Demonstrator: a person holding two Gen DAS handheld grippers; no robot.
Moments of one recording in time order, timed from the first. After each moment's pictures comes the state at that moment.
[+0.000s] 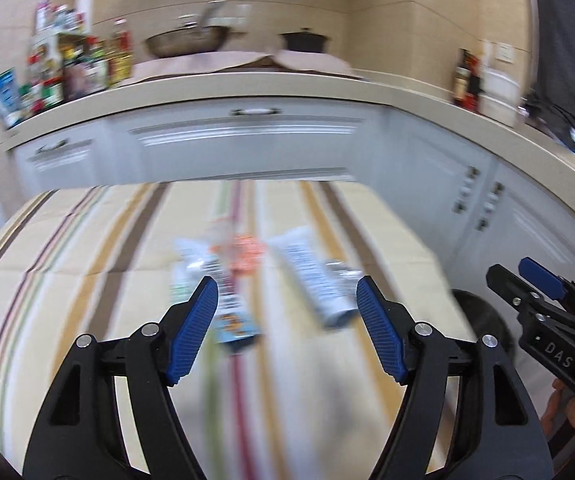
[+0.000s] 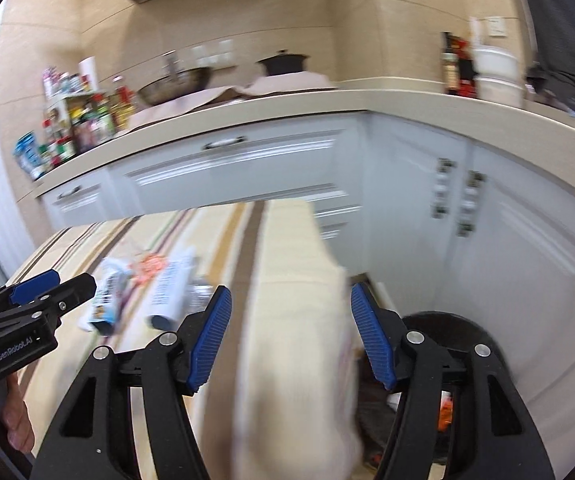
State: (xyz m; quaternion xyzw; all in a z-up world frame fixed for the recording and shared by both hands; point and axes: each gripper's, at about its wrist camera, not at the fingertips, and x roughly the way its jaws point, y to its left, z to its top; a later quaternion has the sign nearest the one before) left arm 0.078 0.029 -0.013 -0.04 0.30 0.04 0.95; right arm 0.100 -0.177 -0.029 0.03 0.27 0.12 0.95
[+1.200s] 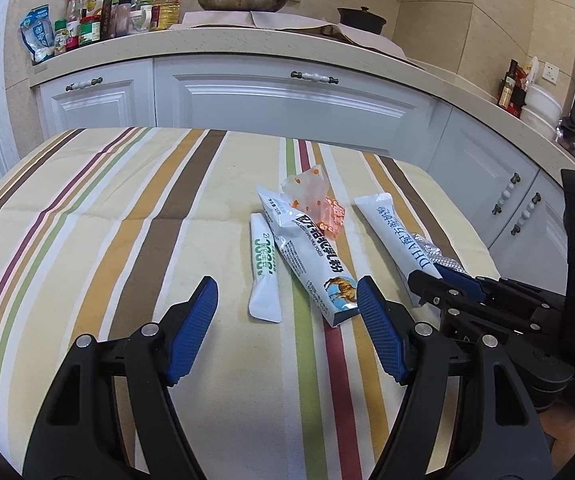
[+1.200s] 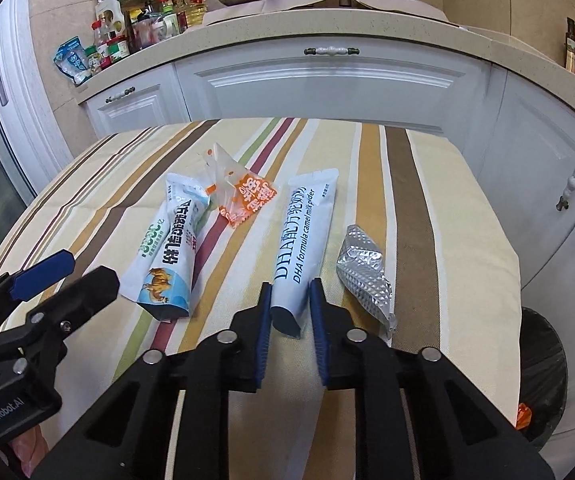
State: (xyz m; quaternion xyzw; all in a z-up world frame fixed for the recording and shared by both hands) left arm 0.079 0.095 -0.049 -0.10 0.34 0.06 0.93; right arm 0.143 -0.058 -0.069 -0.05 0.39 0.23 0.89
